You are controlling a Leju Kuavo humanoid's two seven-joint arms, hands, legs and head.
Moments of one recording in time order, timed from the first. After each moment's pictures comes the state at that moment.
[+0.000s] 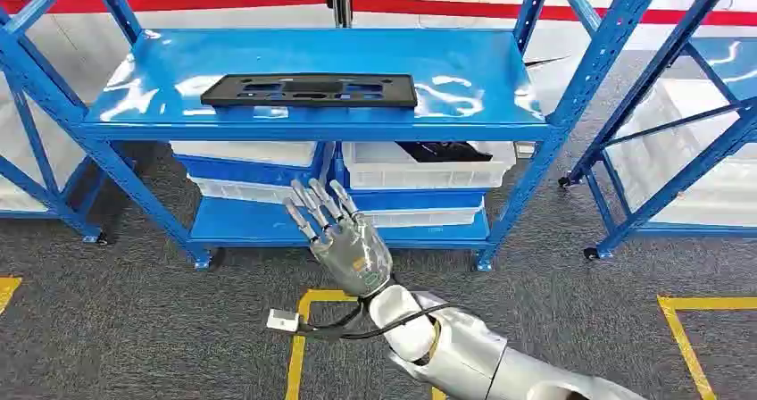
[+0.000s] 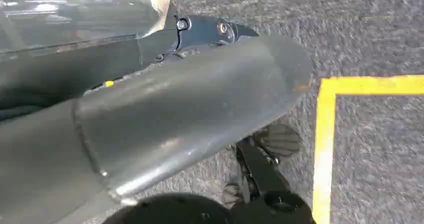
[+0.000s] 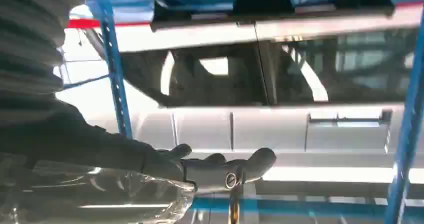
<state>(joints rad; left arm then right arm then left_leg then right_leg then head) -0.04 -0.06 0.00 -0.20 0.09 0.17 -0.28 -0.65 -0.03 1.24 -1.18 1.45 -0.56 0.54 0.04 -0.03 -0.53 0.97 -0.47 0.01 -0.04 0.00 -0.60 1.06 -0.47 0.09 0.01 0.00</state>
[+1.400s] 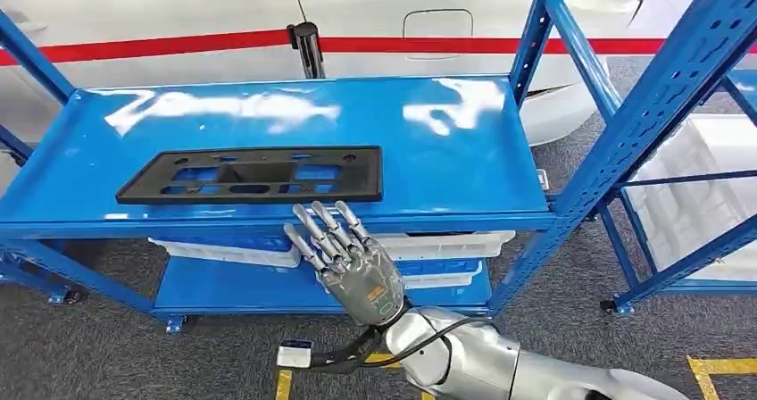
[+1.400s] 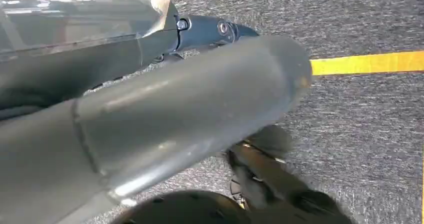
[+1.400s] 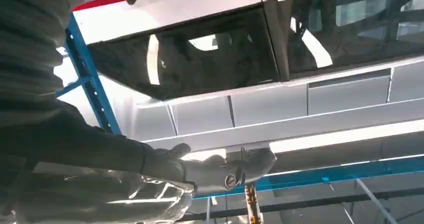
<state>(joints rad) -0.04 -0.05 0.00 -0.18 0.06 0.17 -0.28 -0.65 -0.13 1.36 -1.29 1.57 -0.70 0.70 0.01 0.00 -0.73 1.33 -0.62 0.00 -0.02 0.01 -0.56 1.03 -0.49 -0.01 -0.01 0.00</state>
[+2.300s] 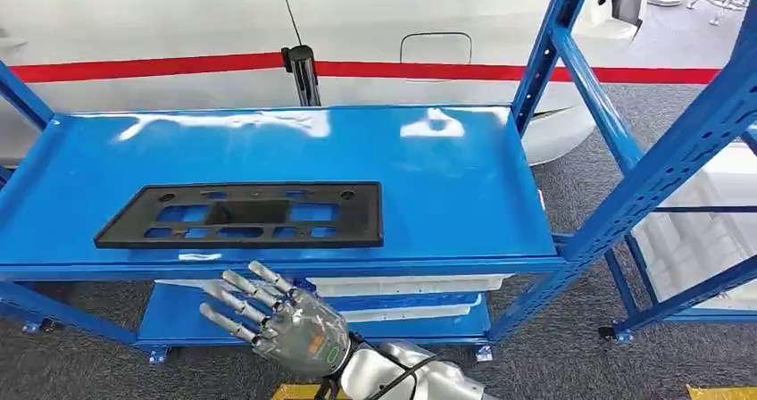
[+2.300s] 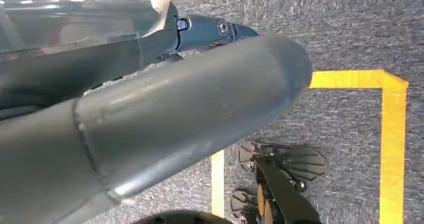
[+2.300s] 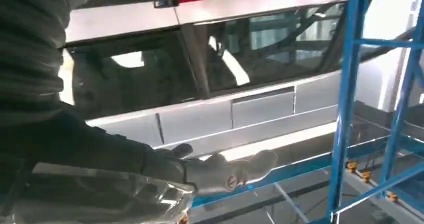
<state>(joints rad) -0.04 -0.08 0.00 -0.18 0.07 0.27 -0.27 -0.45 0.06 1.17 -1.22 1.57 -0.70 0.18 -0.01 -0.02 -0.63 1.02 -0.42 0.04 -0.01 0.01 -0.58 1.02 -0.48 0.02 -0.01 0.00</state>
